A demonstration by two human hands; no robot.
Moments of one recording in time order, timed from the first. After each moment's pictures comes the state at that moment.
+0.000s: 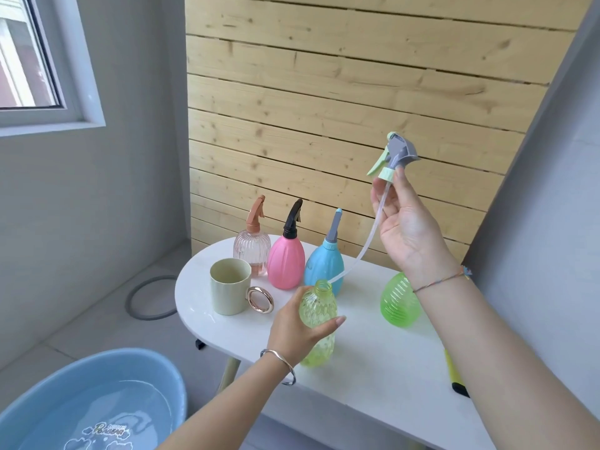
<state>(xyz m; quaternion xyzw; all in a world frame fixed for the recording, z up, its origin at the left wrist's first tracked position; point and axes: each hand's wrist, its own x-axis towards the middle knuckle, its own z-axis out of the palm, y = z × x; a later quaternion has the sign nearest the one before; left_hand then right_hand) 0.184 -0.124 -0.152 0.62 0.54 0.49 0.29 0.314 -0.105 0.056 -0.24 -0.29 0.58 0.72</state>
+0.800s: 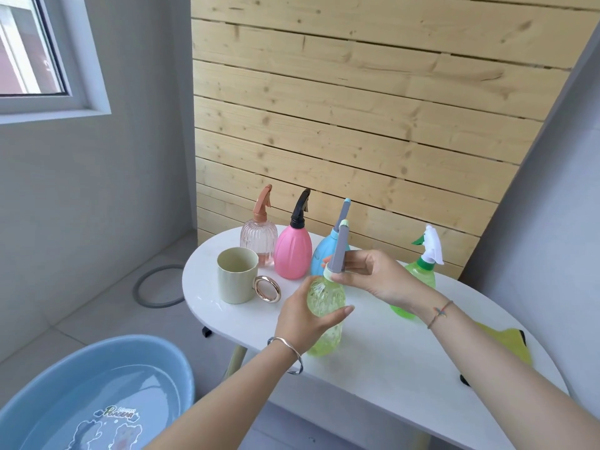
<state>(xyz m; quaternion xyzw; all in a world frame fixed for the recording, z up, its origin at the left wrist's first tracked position) 0.184 -0.124 -0.151 0.62 0.54 0.48 0.30 0.331 -0.108 -0.037 -0.43 -0.72 0.46 0.30</state>
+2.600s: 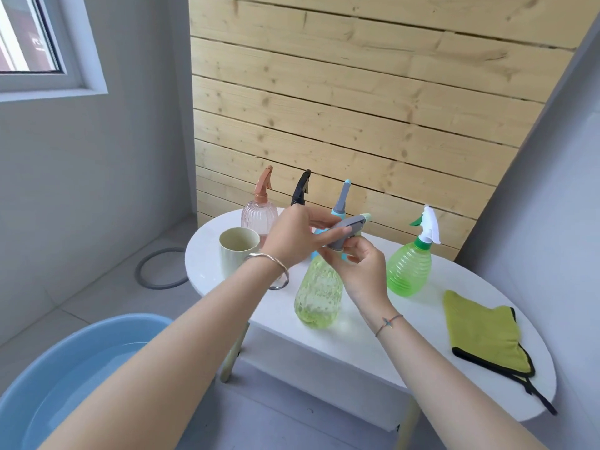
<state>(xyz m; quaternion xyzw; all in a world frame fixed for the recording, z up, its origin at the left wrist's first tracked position) 0.154 -0.113 -0.038 0.71 0.46 0.46 0.28 0.289 -0.127 -0.083 -0.51 -0.57 0.31 0.56</state>
